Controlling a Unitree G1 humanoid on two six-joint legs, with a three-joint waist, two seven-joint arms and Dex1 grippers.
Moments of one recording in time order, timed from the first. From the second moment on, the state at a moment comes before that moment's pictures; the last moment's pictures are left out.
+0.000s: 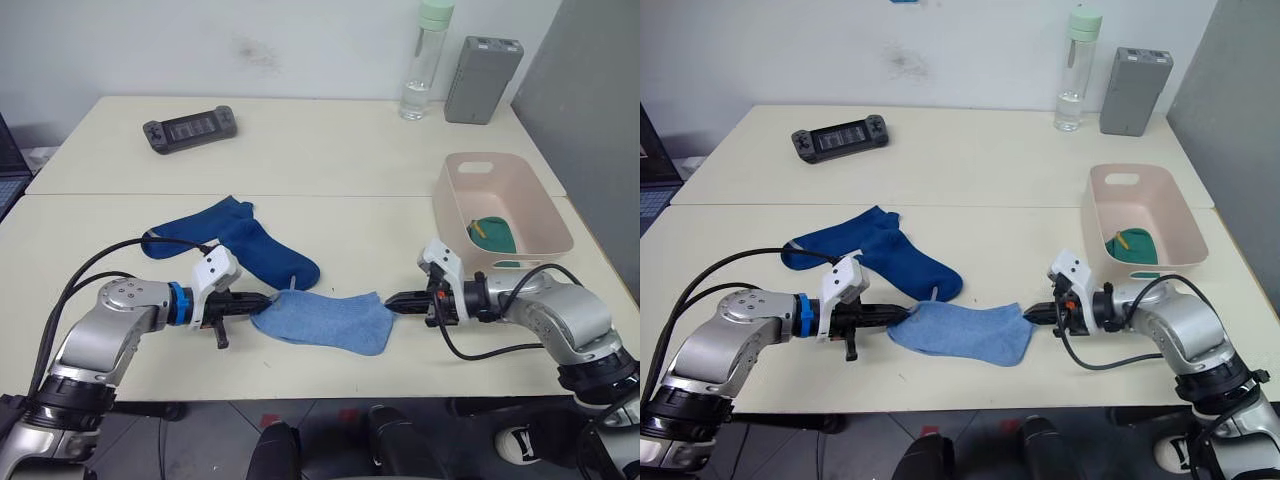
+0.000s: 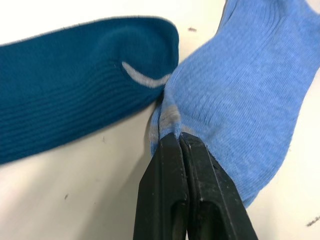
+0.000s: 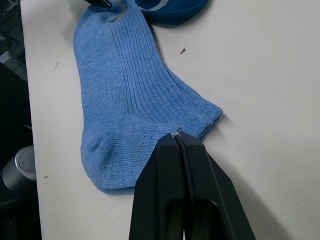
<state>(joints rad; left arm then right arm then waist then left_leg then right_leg) -0.27 0.84 -0.02 -0.08 -0.39 0.54 -1.13 -0.46 -0.68 0.21 -0.26 0.52 0.96 0.91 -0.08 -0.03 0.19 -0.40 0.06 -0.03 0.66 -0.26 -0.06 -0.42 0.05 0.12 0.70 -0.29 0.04</state>
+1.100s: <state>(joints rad) -0.25 0.82 0.02 -0.16 -0.37 0.25 -1.16 -0.51 -0.59 0.34 -0.25 0.32 0.54 0.97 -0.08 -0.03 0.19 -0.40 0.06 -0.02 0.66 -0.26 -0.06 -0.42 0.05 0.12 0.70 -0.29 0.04</state>
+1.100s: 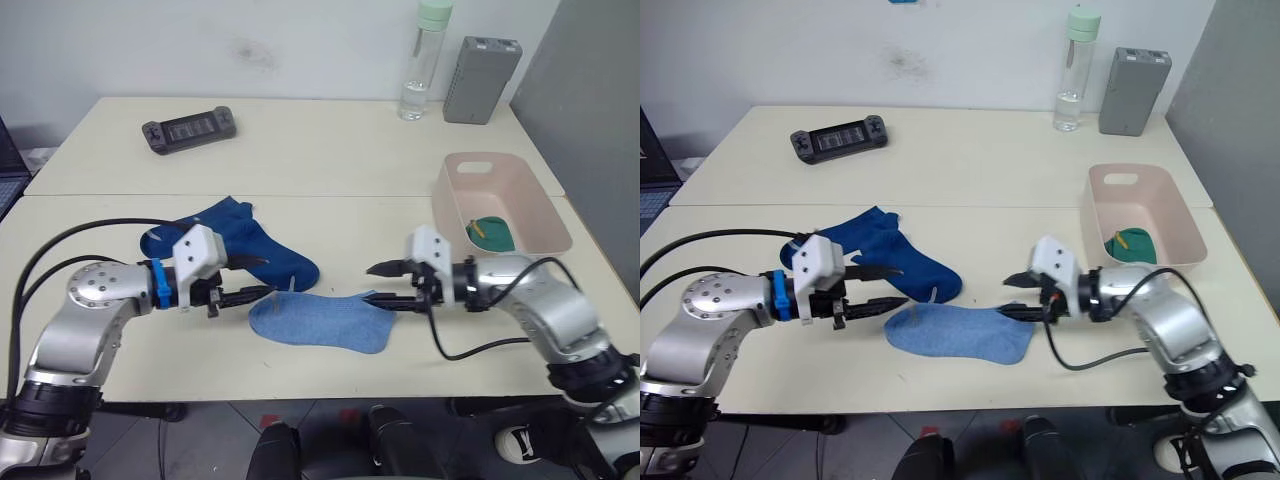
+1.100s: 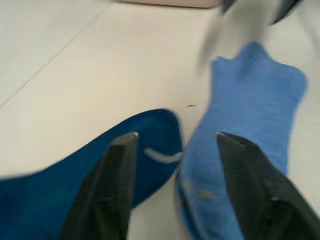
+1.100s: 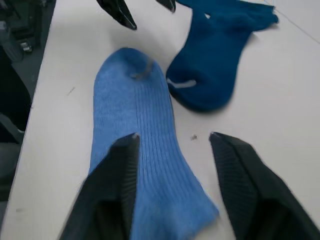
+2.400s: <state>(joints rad) -0.04 0.83 0.08 -0.26 -0.40 0.26 -1.11 -0.28 -0.62 0.20 -0.35 0.35 0.84 0.80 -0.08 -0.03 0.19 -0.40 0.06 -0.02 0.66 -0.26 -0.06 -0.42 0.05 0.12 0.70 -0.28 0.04</state>
